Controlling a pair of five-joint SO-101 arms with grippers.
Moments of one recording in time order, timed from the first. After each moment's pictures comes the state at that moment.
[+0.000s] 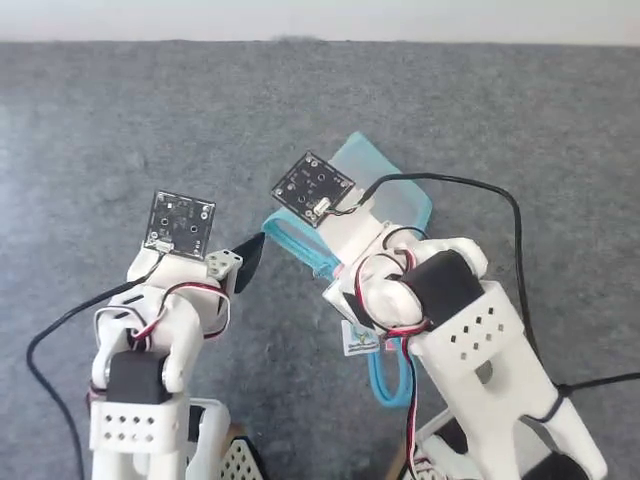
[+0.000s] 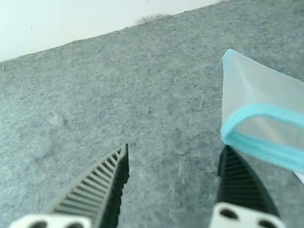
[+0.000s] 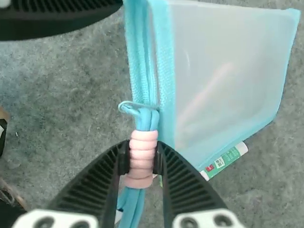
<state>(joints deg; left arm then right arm) -3.2 -75.3 64.9 57.4 -7.0 -39.4 -34.5 16.0 90.1 14.3</state>
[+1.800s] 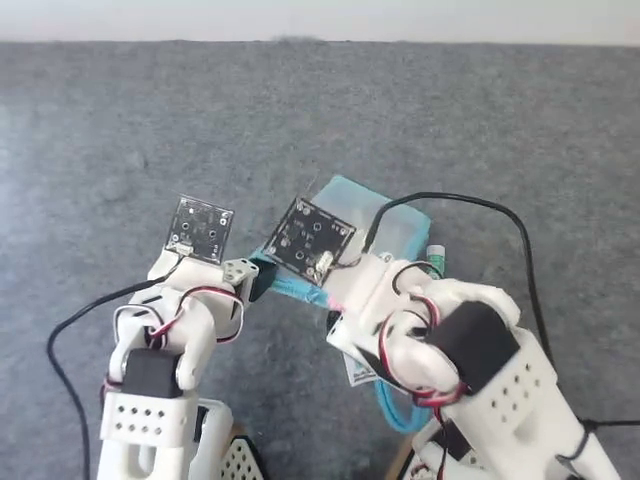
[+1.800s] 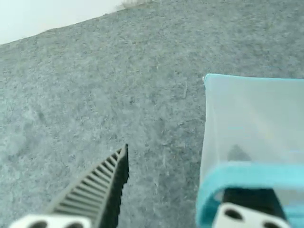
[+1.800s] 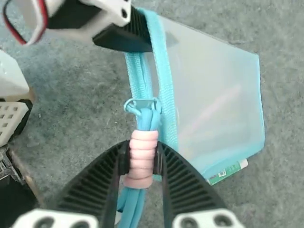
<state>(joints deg) 0.4 -75.3 71.2 54.0 -5.9 -47.0 -45.4 16.0 95.6 17.3</state>
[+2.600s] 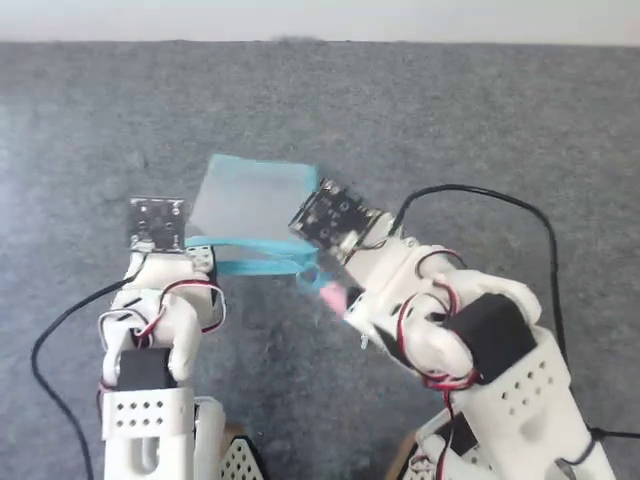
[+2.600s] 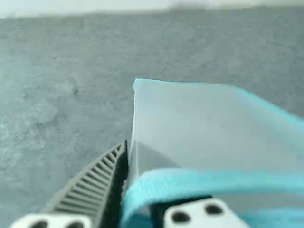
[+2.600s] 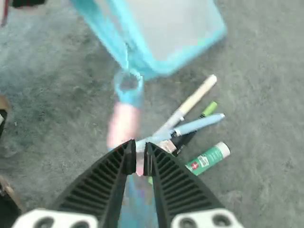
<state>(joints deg) -10.4 -75.1 77.0 45.1 0.5 -37.6 -45.1 15.9 94.2 19.6</state>
